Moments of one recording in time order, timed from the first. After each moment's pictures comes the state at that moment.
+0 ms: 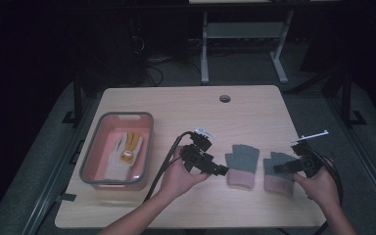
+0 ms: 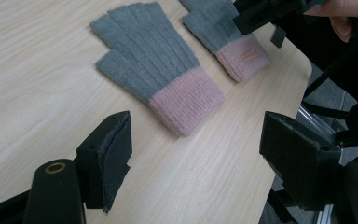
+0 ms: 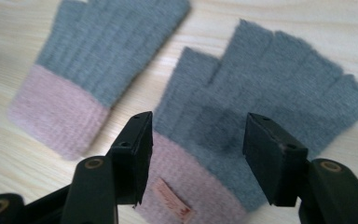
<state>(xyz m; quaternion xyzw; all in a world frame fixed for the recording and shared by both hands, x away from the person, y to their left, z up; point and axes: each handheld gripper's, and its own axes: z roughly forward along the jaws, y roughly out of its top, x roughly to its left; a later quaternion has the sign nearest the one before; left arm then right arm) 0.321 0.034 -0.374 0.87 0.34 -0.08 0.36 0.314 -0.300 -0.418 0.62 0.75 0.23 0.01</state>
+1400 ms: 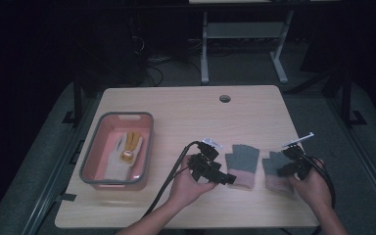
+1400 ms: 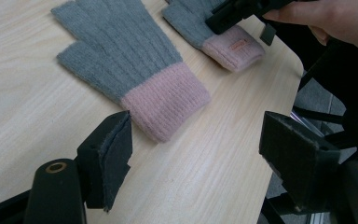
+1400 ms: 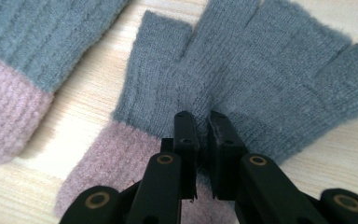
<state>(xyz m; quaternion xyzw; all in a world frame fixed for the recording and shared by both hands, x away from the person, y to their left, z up) 0.308 0.019 -0.398 0.86 0.33 -0.09 0.38 0.321 -0.286 -0.439 0.62 0.77 0.15 0.04</state>
